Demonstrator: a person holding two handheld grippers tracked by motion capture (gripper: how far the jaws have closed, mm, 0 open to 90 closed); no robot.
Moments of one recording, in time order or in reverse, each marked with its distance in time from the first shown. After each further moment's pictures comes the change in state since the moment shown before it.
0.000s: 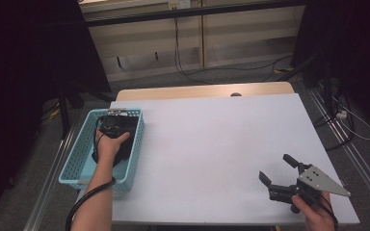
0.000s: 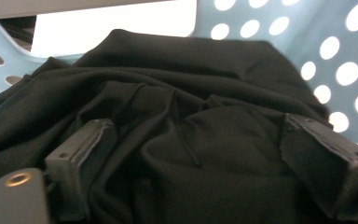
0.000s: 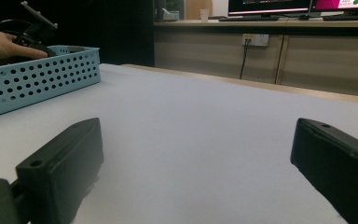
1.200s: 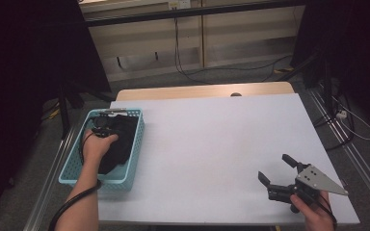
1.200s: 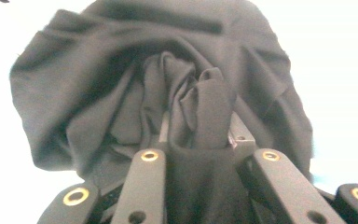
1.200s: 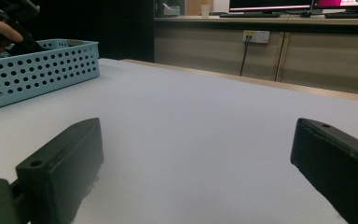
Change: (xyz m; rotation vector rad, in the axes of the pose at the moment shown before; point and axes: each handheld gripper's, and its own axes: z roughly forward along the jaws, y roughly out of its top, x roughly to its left) left arm 0.016 0.014 -0.053 0.152 -0.105 -0.030; right arm 0.000 -0.001 0.003 0.019 0.001 -0.020
